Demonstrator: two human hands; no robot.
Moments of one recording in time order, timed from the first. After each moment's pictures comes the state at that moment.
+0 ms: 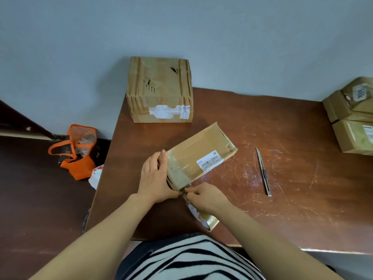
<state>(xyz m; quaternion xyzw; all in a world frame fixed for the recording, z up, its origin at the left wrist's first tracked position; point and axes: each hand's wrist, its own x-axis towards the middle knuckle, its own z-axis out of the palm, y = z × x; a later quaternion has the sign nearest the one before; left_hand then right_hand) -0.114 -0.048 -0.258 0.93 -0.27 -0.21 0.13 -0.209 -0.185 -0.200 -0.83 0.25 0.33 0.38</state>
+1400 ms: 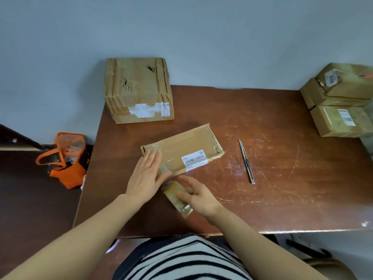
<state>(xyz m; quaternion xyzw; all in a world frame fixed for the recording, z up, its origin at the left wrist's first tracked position) -0.126 -0.059 -0.244 0.92 -0.31 -0.19 0.16 -0.255 -0.190 -0.211 -0.64 0.30 0.16 0.69</state>
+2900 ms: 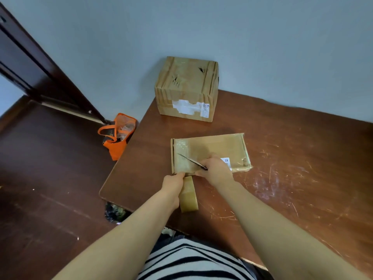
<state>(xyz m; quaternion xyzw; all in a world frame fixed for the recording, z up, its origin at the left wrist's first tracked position) -0.183 -0.104 -0.224 0.63 0.39 -0.30 0.60 -0.177 -0.240 -0.241 -0.93 0.08 0.20 0.31</state>
